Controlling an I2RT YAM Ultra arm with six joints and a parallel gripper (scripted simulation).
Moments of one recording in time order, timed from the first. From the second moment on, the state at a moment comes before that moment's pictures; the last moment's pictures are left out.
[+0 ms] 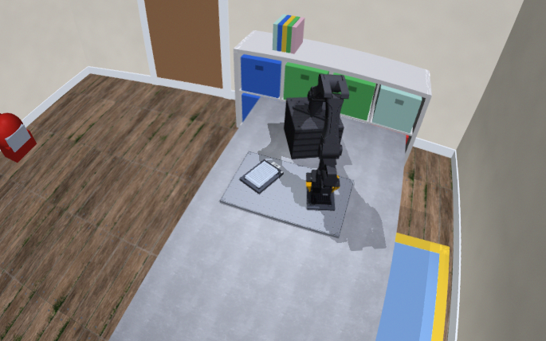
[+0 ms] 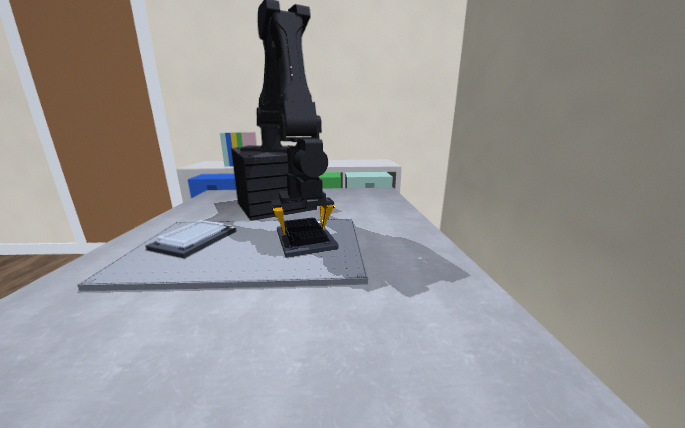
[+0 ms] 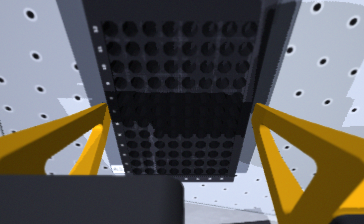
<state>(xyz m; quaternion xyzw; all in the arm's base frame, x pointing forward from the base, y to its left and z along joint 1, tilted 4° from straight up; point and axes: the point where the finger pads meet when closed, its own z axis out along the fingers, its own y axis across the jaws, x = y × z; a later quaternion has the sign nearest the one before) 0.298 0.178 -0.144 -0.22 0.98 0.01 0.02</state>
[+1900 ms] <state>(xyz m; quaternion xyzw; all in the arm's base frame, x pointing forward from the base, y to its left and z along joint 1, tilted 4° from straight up) 0.298 0.178 -0.144 -0.22 0.98 0.01 0.02</state>
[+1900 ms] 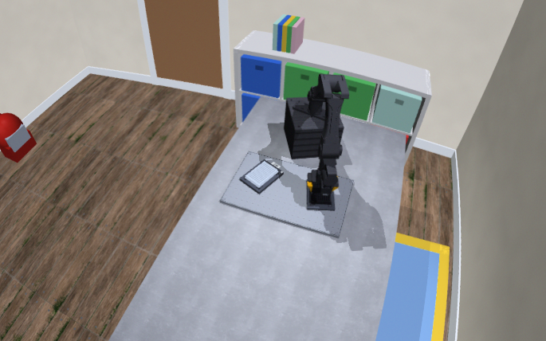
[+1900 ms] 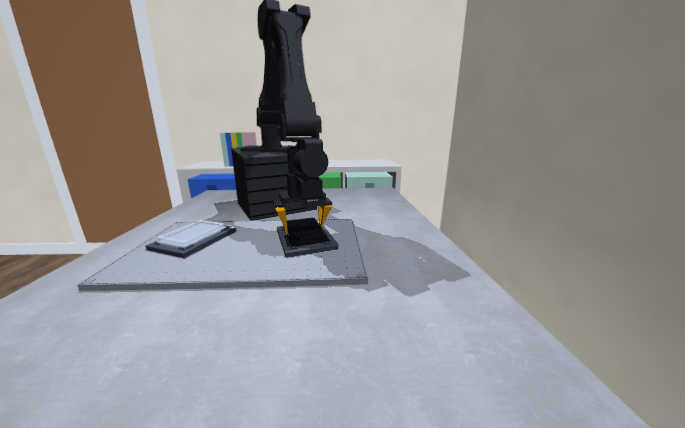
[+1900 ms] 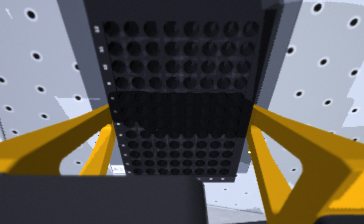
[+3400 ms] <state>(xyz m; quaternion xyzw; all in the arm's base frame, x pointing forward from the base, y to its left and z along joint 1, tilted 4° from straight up) 0.298 0.178 -0.126 -0.22 0.98 0.01 0.02</state>
